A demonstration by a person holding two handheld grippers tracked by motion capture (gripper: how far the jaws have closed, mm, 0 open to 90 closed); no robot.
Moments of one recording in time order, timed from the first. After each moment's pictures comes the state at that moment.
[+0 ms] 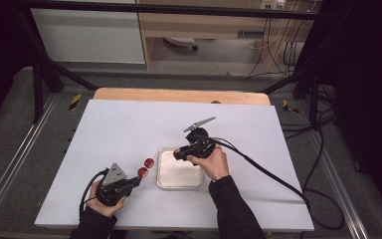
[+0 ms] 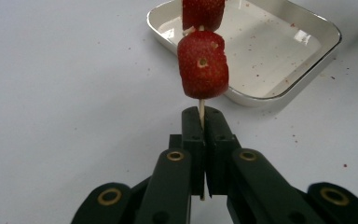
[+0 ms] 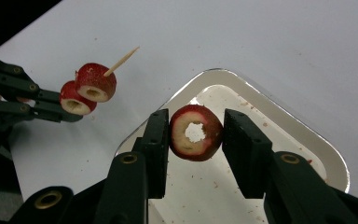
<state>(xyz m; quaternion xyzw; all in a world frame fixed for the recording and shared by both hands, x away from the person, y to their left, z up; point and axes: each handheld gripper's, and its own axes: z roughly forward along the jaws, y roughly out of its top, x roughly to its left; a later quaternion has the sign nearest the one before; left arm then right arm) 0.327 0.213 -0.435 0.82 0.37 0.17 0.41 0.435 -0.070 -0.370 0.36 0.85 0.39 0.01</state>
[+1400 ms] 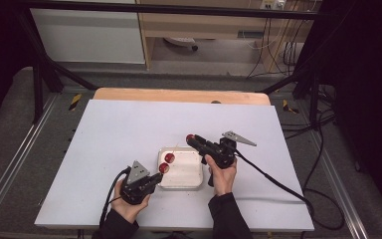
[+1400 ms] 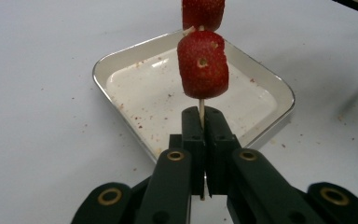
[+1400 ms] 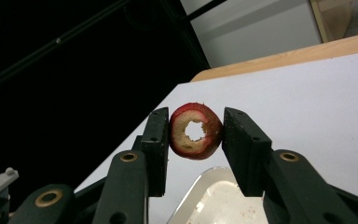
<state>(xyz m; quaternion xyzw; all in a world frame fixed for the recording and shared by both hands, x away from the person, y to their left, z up) 0.326 0.148 -0.421 0.78 0.39 0.17 0.45 0.409 -0.122 -0.399 0.45 0.60 0.66 0.04</state>
